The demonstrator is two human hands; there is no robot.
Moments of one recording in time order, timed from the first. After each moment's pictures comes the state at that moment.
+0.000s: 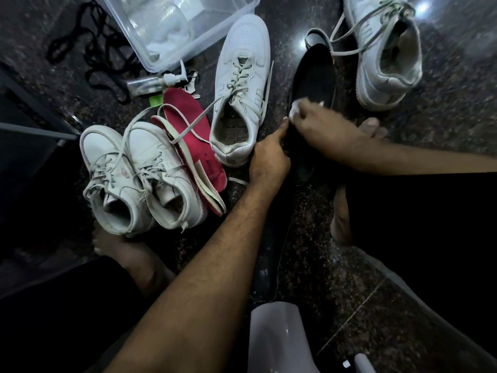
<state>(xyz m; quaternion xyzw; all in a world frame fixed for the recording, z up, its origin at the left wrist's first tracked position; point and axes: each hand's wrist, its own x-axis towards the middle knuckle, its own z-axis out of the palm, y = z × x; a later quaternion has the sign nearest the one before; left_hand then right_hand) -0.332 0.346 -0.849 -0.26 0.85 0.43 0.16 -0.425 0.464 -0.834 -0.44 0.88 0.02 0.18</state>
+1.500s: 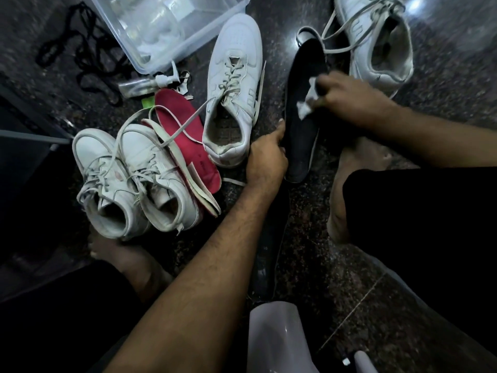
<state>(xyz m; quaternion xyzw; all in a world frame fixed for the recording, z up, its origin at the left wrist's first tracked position) -0.332 0.354 -0.852 -0.25 0.86 0.43 0.14 -0.480 0.503 -0.815 -0.53 0.84 0.01 0.11</state>
